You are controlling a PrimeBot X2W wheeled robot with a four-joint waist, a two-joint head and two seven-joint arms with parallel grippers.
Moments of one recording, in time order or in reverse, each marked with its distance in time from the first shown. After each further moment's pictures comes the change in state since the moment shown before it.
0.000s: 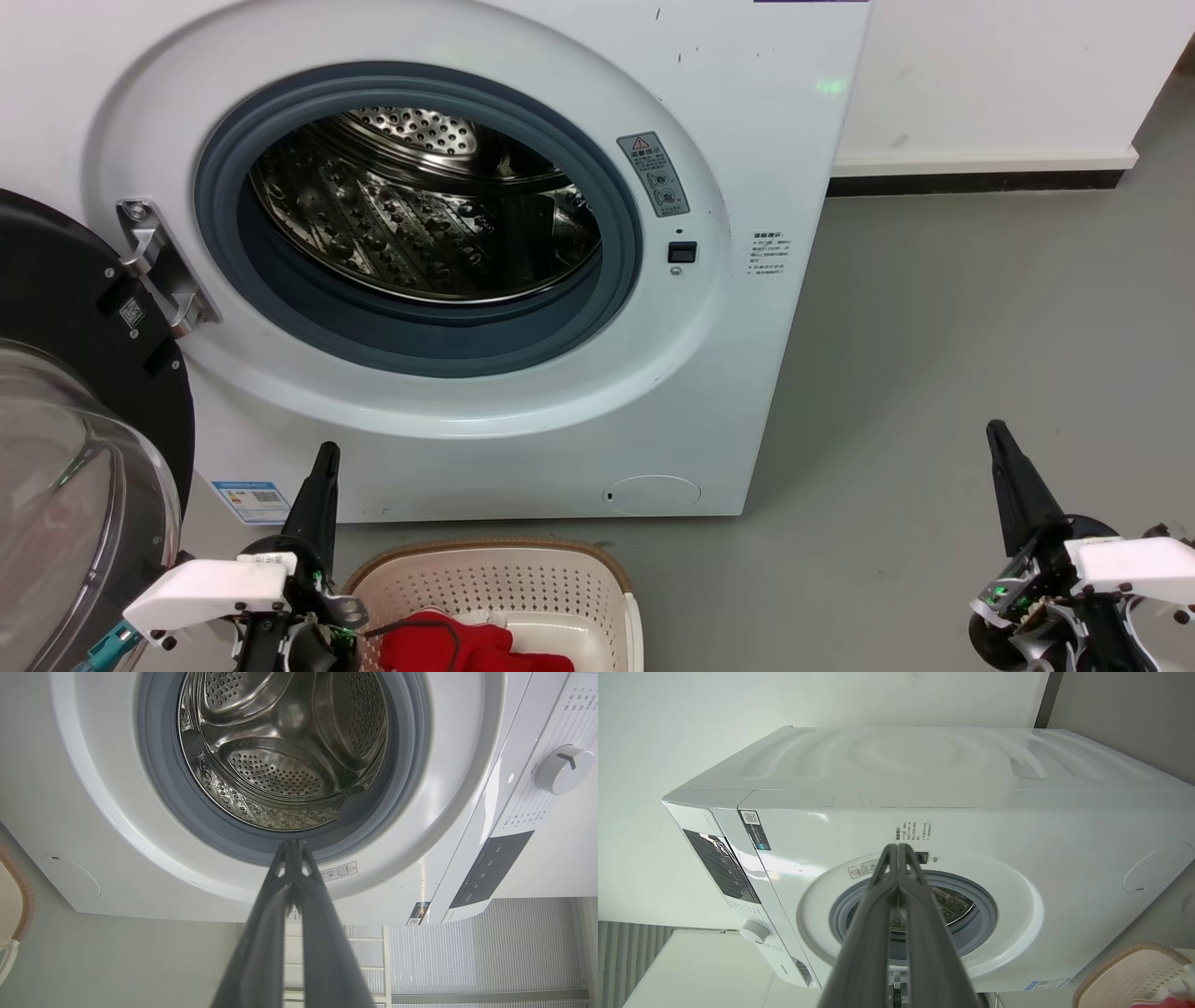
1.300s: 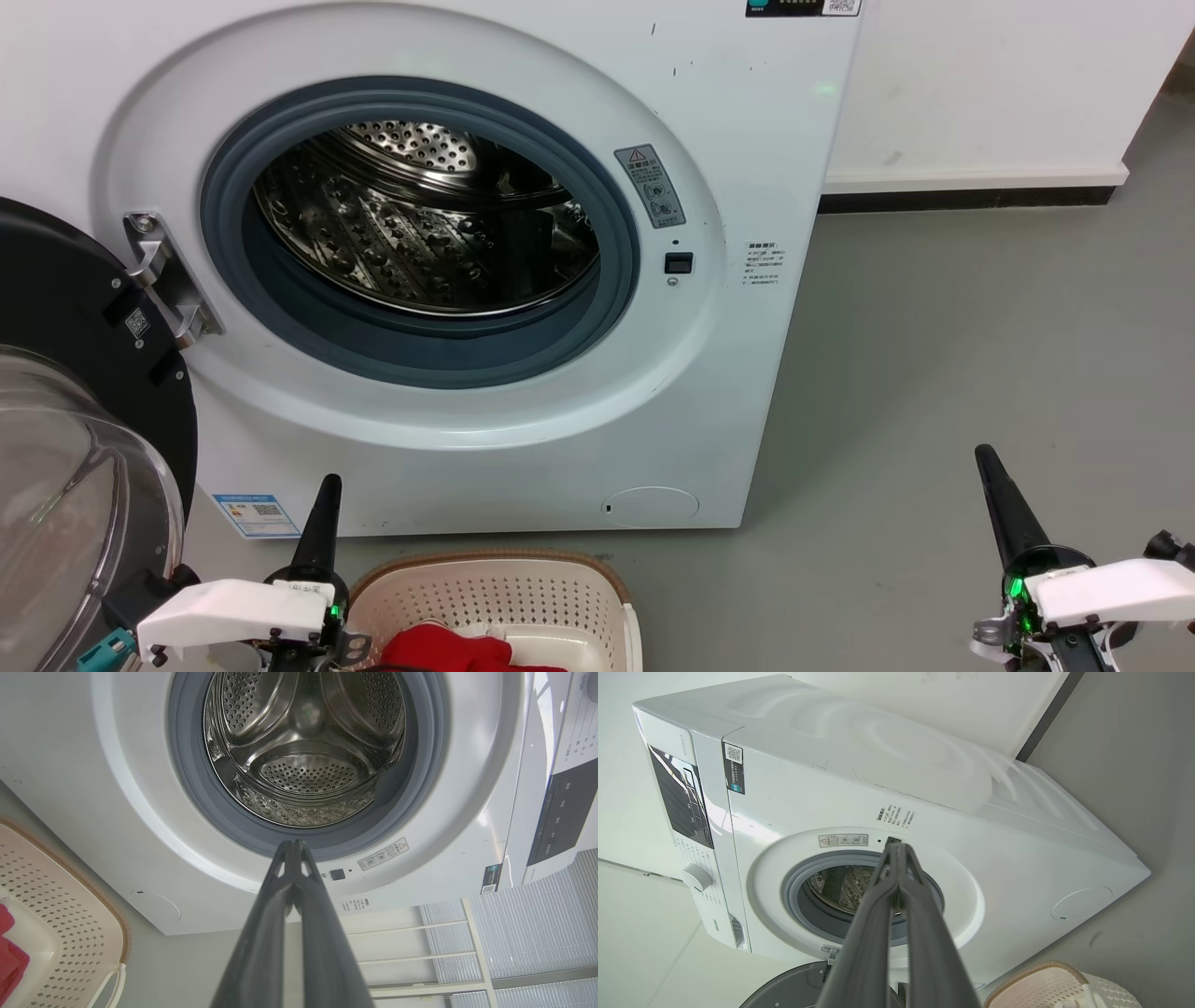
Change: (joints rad) left arm 0.061 0.005 -0.027 -0.038 0.308 0.022 -0.068; right arm 0.077 -0.003 0.031 -0.090 -0.304 0.000 -0.031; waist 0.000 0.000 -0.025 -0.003
